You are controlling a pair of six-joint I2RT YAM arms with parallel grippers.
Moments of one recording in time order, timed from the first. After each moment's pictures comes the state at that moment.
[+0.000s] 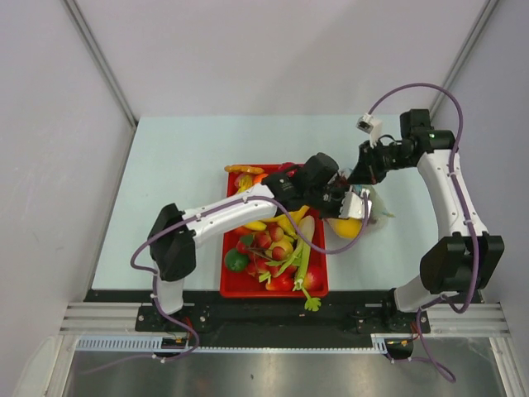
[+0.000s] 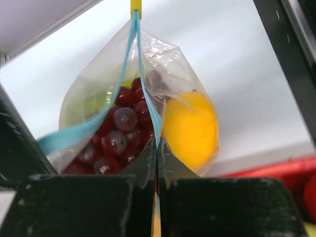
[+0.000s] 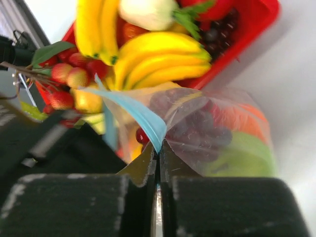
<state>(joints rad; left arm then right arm) -1.03 1.89 1.72 -0.47 0.49 0.84 0.00 1.54 1.57 -1.16 -0.87 -0.50</state>
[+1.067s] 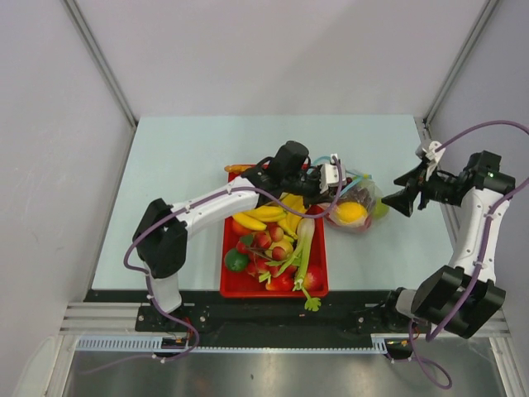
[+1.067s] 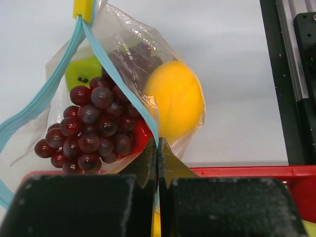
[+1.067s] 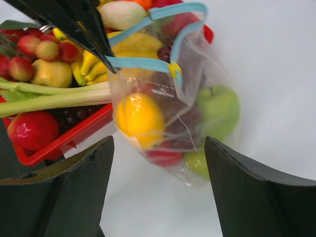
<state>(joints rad) -0.86 1.83 1.52 -0.20 0.60 0.43 -0.49 1.27 1.30 -1.28 -1.18 -1.16</state>
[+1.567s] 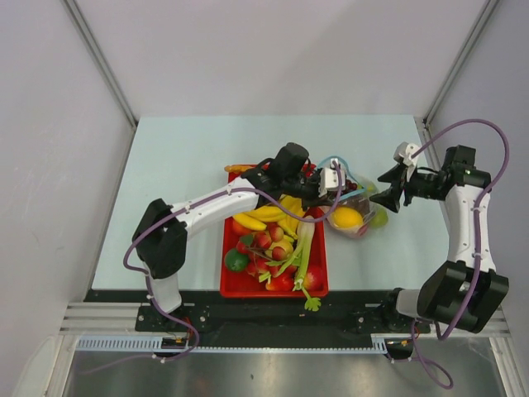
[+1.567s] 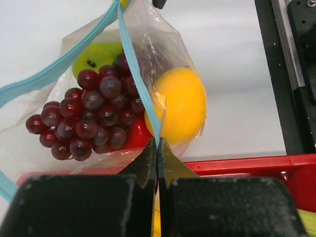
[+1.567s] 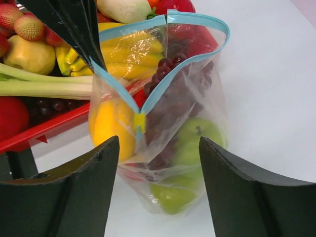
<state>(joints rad) -0.87 1.82 1.51 -0.23 0.62 0.48 -0.33 1.29 1.22 -1.10 -1.16 -1.22</state>
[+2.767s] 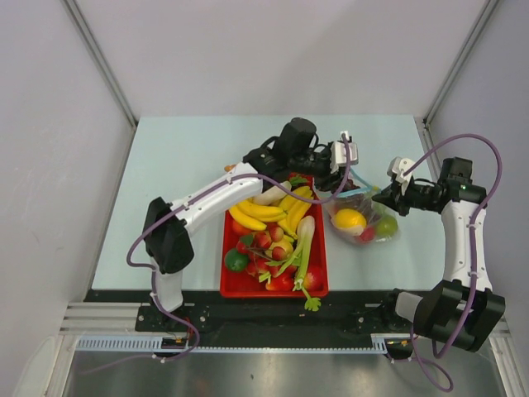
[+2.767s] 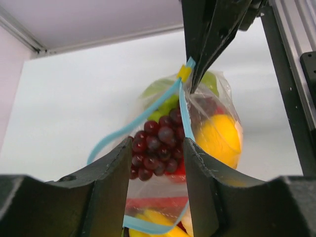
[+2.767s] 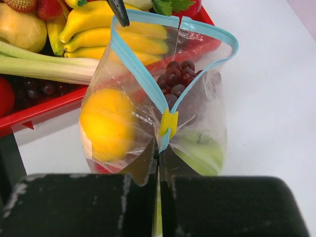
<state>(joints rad) -0.87 1.90 1.81 -0.33 0.61 0.46 -0.32 1.18 1.09 -1.02 -1.11 -1.28</state>
